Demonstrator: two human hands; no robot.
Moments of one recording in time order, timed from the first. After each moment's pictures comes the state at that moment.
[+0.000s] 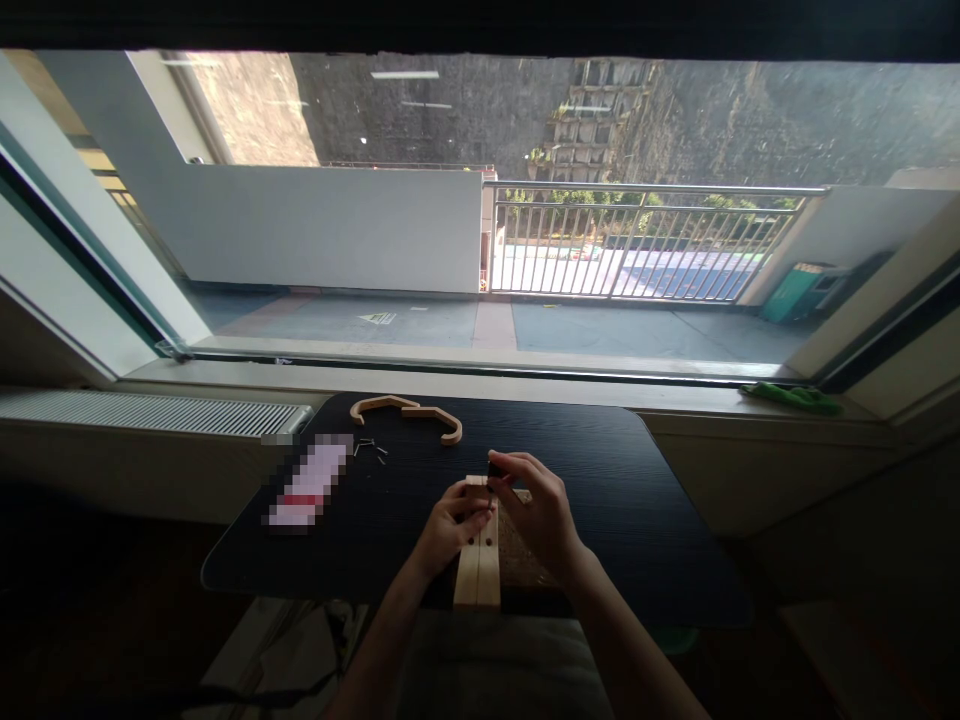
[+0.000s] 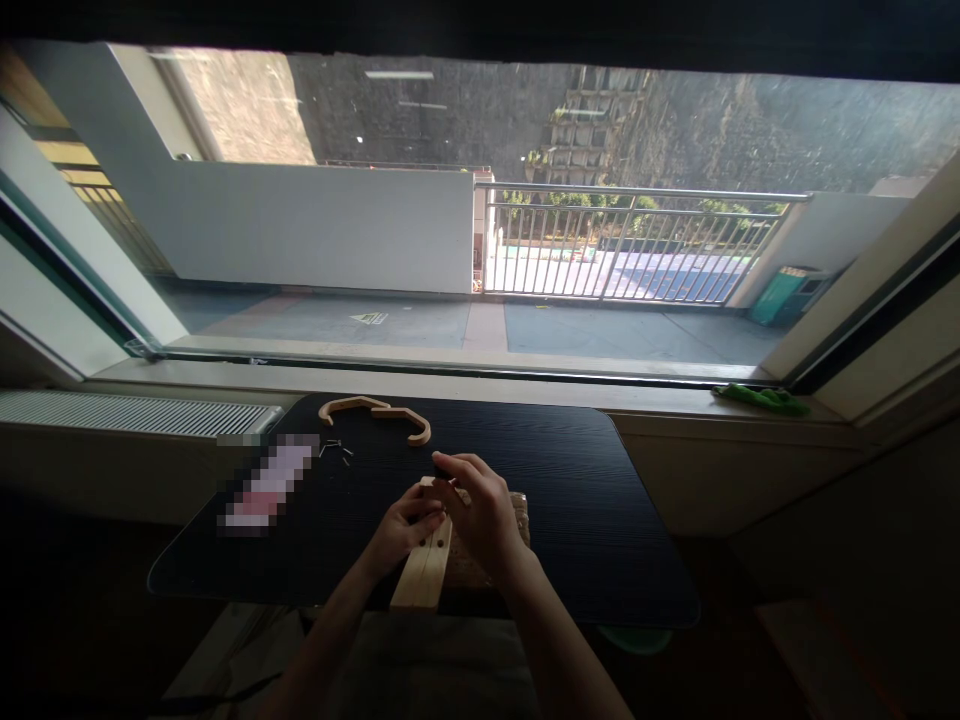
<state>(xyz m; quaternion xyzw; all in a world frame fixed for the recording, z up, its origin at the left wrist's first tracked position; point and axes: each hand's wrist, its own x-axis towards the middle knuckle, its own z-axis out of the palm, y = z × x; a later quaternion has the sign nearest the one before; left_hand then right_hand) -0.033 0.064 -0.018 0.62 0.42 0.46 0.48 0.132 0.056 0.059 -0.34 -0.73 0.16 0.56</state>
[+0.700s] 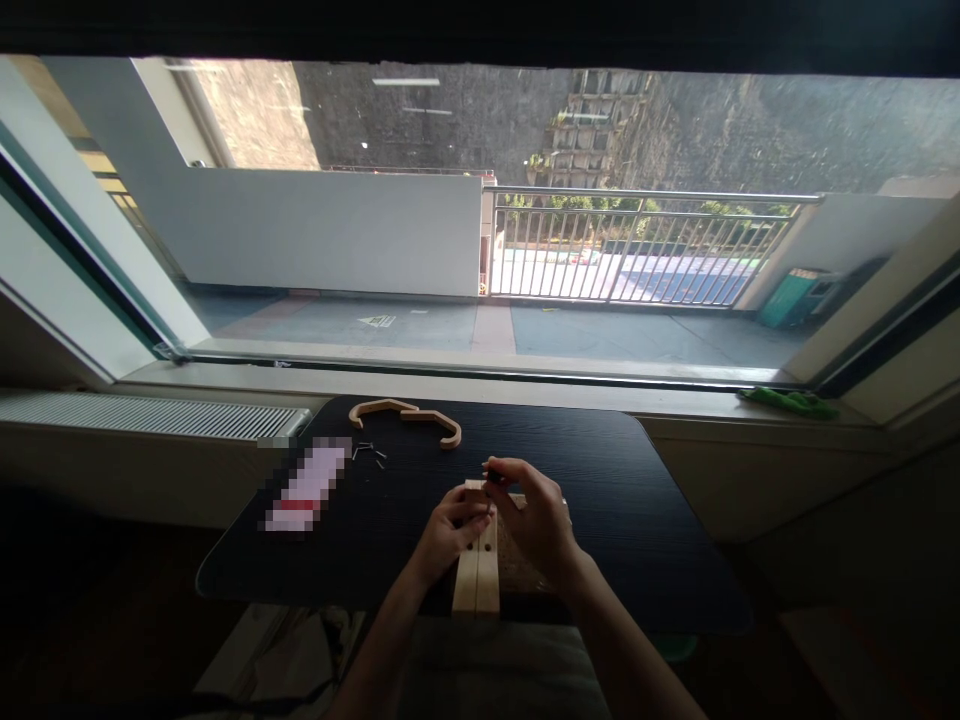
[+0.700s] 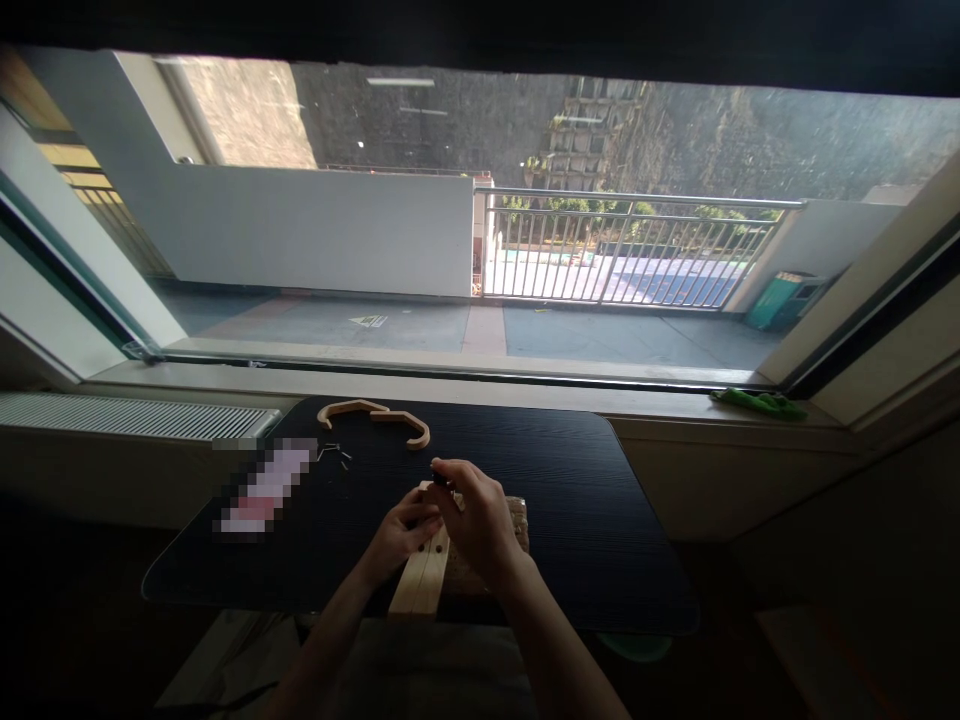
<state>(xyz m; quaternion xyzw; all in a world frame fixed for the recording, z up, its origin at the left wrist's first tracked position) -0.030 0.062 -0.012 0.61 0.41 0.46 0.50 0.129 0.056 0.061 -0.35 -0.74 0.12 0.56</state>
